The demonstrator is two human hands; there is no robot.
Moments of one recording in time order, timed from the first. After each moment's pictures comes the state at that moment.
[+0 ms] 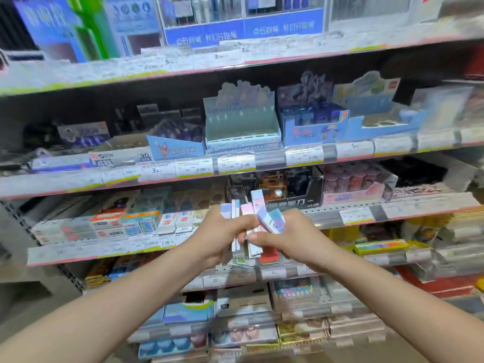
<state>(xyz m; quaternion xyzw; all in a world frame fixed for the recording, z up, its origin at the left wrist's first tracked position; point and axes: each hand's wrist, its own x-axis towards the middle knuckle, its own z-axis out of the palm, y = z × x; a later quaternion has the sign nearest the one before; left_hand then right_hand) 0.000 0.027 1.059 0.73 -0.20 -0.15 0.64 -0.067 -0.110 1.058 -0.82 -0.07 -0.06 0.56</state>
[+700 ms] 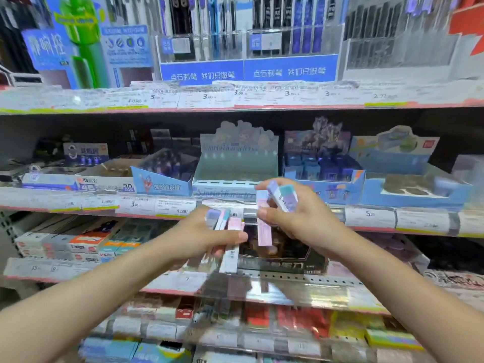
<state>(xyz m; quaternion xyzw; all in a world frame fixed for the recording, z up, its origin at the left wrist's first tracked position) 0.053 -0.017 1.120 0.79 -0.24 -0.10 0.55 0.024 -0.206 1.133 -0.82 -0.17 -0.13 0.53</state>
